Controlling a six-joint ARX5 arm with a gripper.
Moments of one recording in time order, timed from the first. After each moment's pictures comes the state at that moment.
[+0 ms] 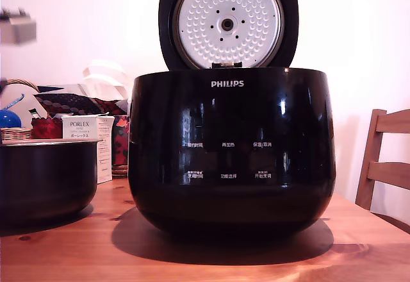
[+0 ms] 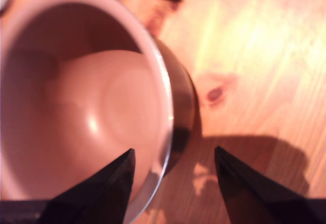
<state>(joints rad) -0.21 1.27 0.81 -0.65 0.08 1.08</state>
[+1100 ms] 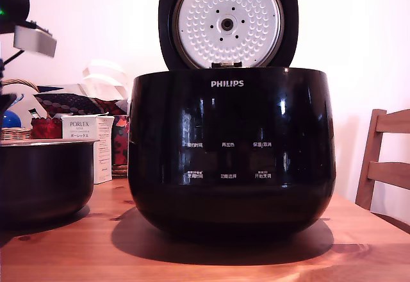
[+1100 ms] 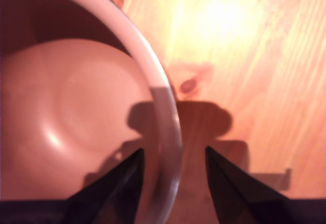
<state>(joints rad) -0.22 1.44 1.01 -0.92 0.08 1.05</state>
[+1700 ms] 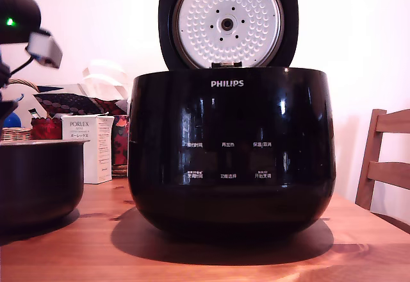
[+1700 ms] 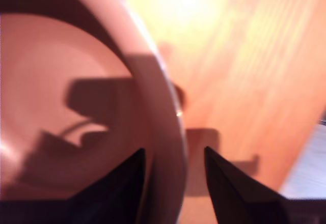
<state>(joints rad) -0.22 1.53 1.11 -1.04 0.10 0.97</state>
